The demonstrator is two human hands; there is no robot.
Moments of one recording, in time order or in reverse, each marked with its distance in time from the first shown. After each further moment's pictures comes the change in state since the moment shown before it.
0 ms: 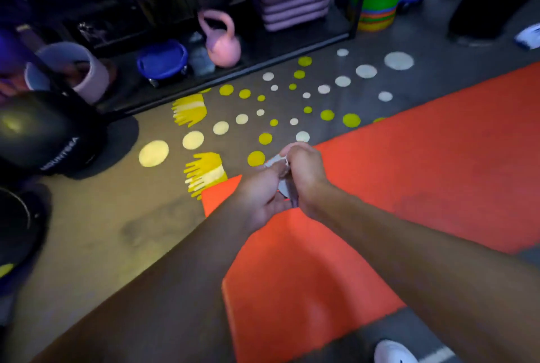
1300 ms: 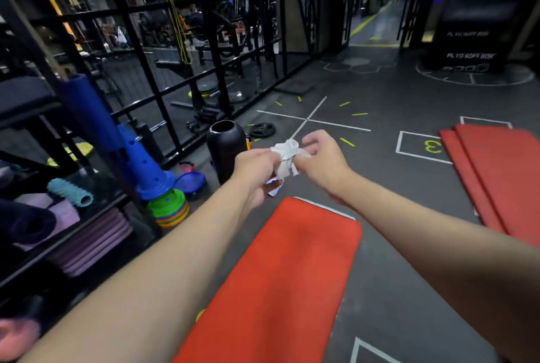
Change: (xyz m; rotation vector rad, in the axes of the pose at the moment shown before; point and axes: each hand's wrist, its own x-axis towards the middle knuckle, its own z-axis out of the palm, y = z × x) left_hand -0.240 0.404 0.770 0.330 -0.495 0.342; right_hand -0.159 -0.646 -0.638 -0.293 0.696 -0.573
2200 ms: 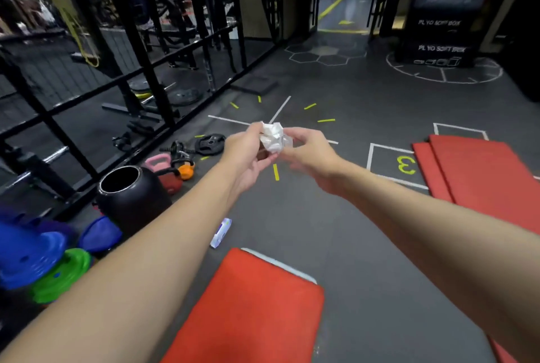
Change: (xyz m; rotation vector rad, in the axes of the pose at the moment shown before) left_hand 0.488 0.126 0.356 -0.202 -0.104 -0.032; right_hand 0.533 0.131 -0.195 0.120 -0.187 0.030
